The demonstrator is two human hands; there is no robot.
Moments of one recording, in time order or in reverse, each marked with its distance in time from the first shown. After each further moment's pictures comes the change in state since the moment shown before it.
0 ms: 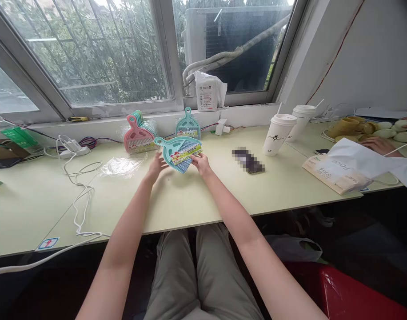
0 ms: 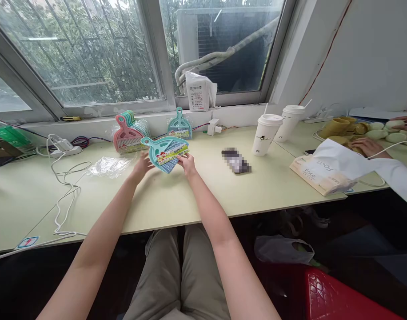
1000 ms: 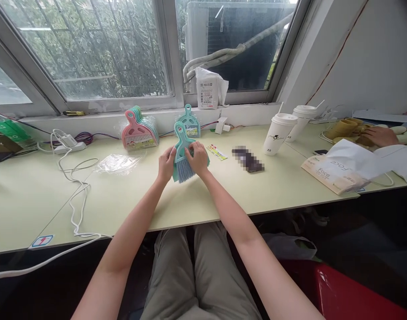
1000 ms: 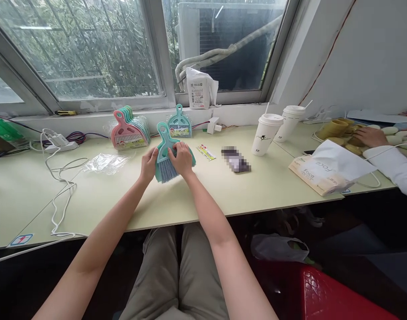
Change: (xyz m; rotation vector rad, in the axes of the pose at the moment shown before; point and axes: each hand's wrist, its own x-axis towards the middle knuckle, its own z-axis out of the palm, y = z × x) left_hand -0.051 0.018 0.055 0.471 0.038 0.604; right_hand -0.018 -0.011 0.014 -1.307 0.082 -0.901
